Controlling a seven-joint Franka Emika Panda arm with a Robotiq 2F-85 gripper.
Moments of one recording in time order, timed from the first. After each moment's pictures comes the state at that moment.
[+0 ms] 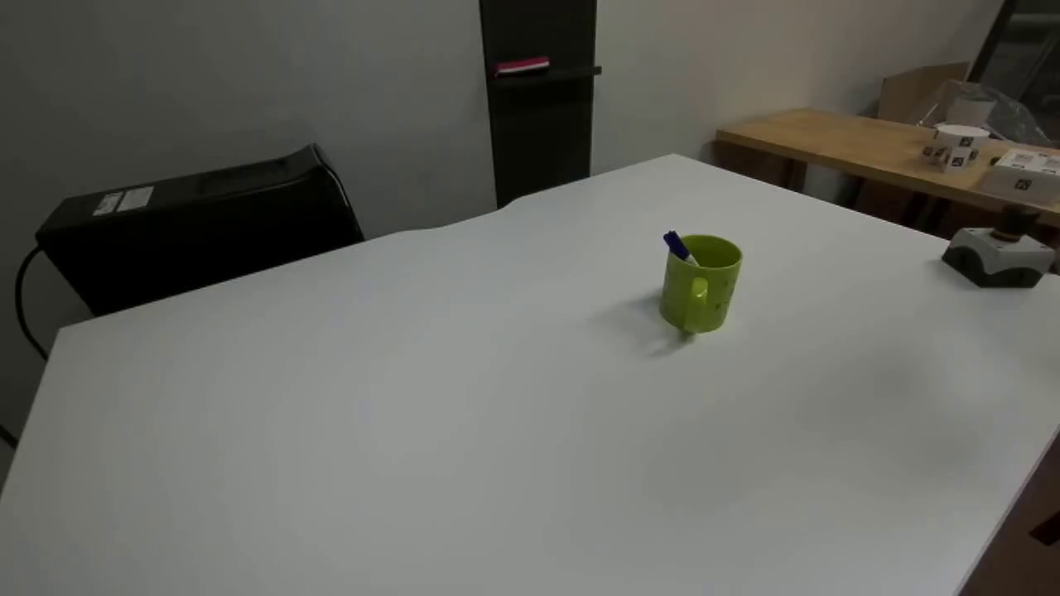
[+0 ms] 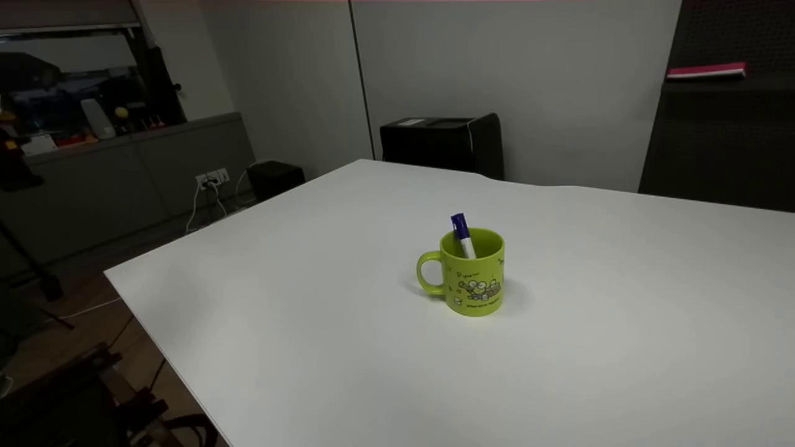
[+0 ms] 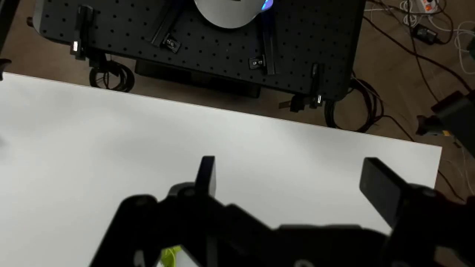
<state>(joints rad) 0.07 -0.61 -0.06 -2.23 0.09 1.35 -0.17</state>
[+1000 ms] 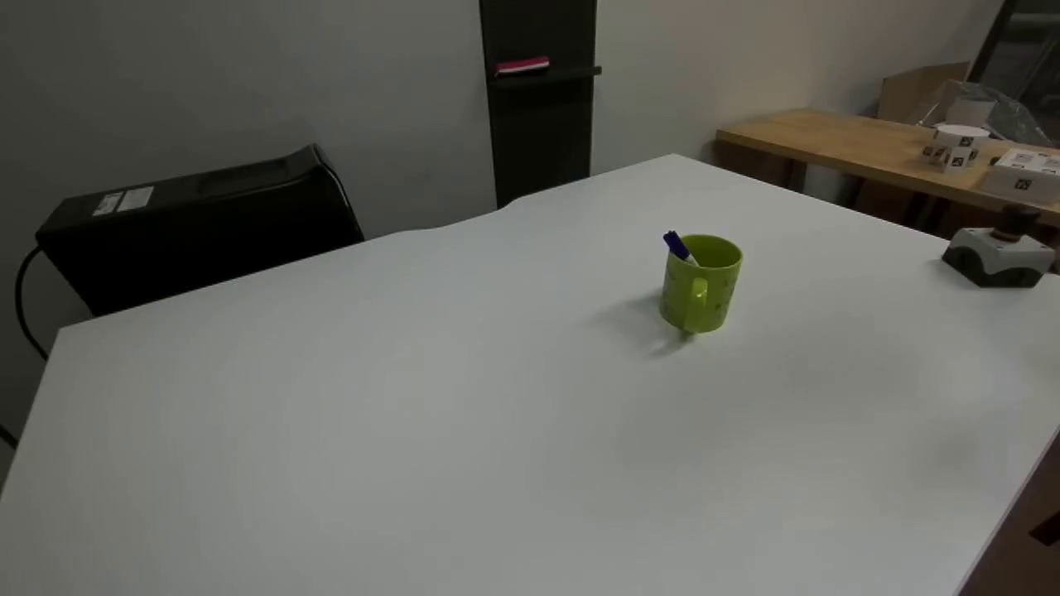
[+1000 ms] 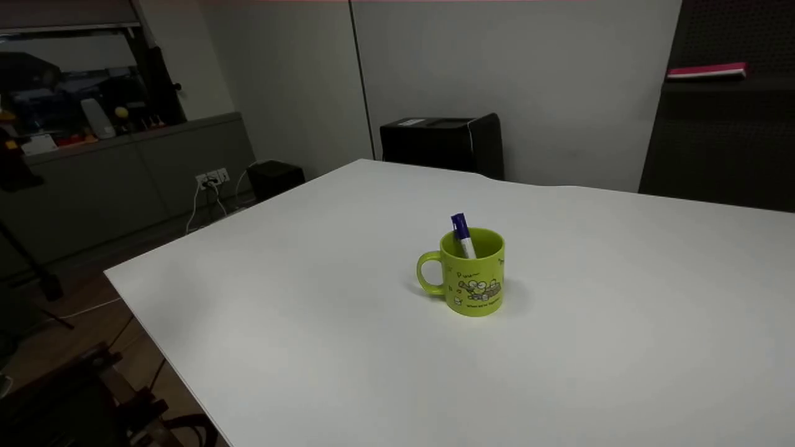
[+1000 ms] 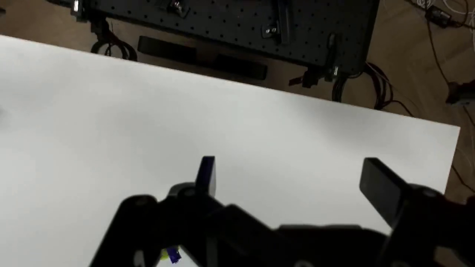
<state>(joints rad) 0.05 -0.51 -0.07 -2.24 0.08 1.50 -0.21</state>
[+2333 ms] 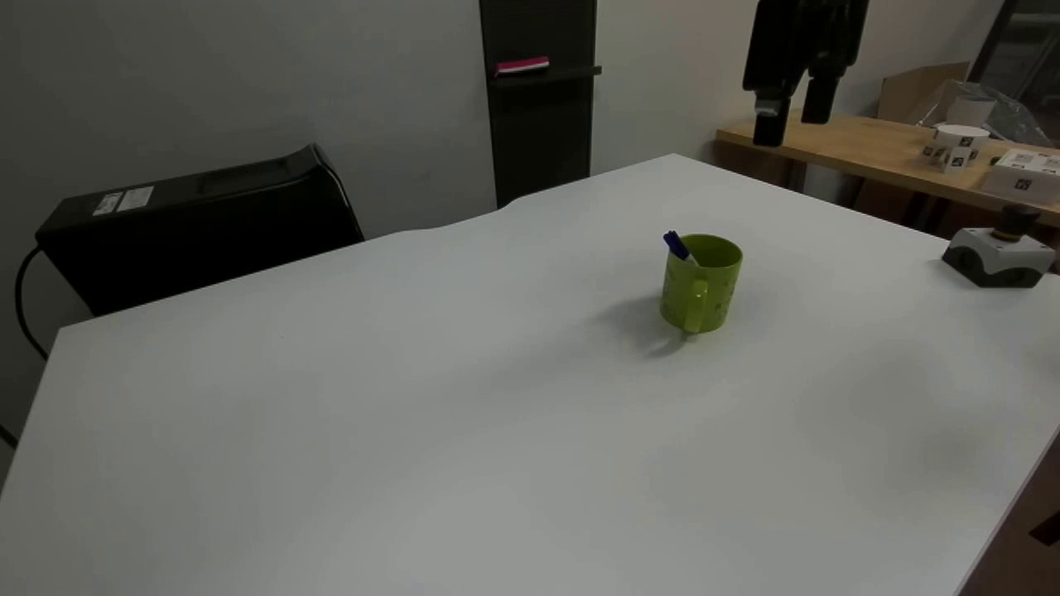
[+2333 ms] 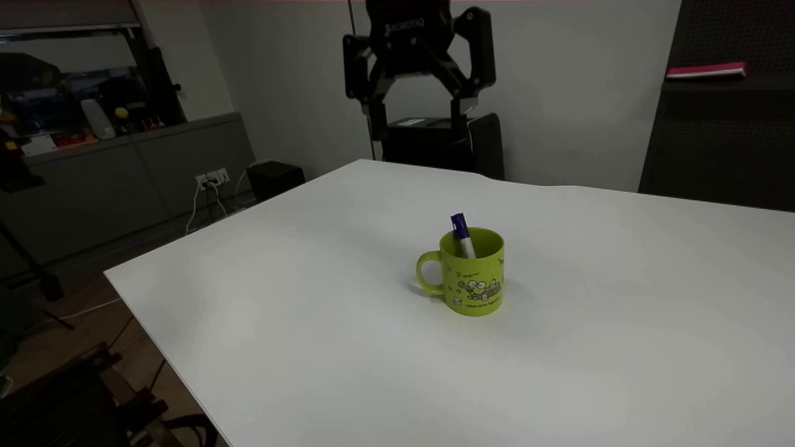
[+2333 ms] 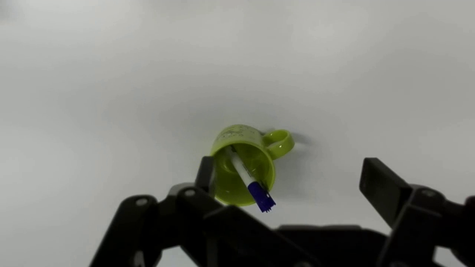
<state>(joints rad) -0.01 0.00 -0.07 -2.28 -0.04 2.22 -0.19</state>
